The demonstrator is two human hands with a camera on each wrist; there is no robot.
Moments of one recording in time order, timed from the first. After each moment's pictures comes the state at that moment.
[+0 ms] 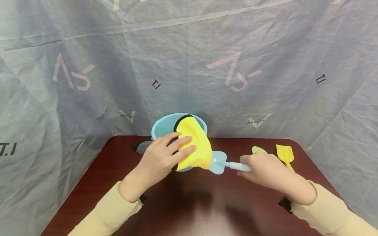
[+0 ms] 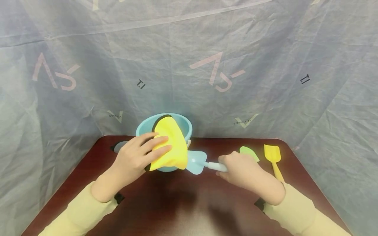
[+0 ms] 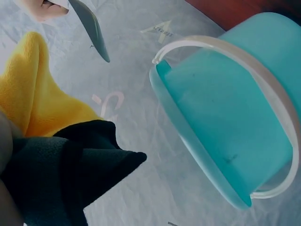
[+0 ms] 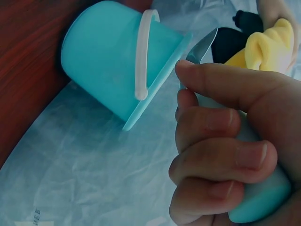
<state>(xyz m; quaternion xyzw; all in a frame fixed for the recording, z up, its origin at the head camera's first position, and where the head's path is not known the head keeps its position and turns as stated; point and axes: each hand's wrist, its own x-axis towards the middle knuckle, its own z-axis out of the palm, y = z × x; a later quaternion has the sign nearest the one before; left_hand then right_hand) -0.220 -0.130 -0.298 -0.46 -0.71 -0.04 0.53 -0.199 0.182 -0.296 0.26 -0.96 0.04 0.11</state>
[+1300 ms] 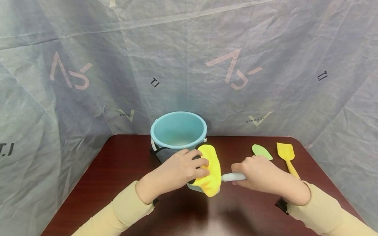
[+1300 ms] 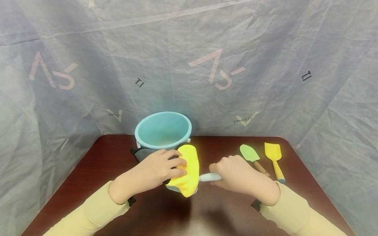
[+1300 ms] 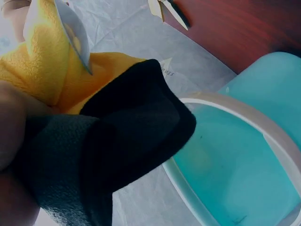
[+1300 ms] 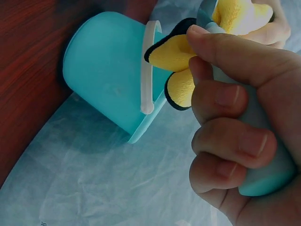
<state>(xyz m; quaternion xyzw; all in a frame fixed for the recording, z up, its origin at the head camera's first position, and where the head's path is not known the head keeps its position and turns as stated) -0.220 -0.095 -0.320 -0.55 -0.76 0.02 0.33 -0.203 0.176 -0.307 0.40 -0.91 0.01 0.12</state>
